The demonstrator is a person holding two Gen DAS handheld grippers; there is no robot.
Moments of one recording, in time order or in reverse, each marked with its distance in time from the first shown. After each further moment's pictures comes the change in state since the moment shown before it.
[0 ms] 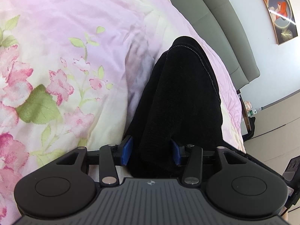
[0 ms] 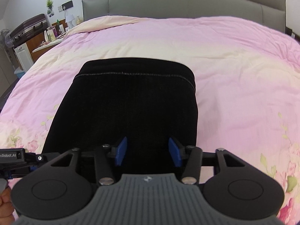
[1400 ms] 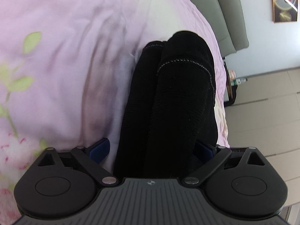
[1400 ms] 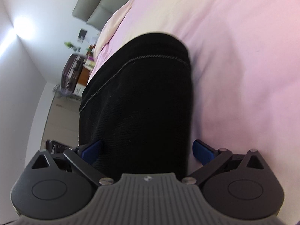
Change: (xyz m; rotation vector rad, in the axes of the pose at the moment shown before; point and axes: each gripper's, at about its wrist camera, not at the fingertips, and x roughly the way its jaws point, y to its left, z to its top) left arm 0.096 0.004 0.097 0.025 0.360 -0.169; right arm 0.126 -0.162 0.020 0.497 0.214 0.676
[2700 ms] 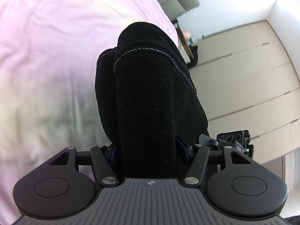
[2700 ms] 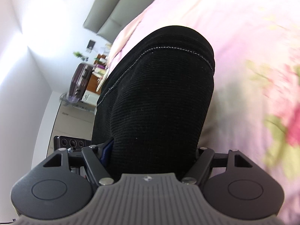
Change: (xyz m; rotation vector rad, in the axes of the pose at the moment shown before) left arm -0.002 -0.135 -0.155 0.223 0.126 -0.167; right arm -0.180 0.077 -0.139 0.052 -0.111 -0.027
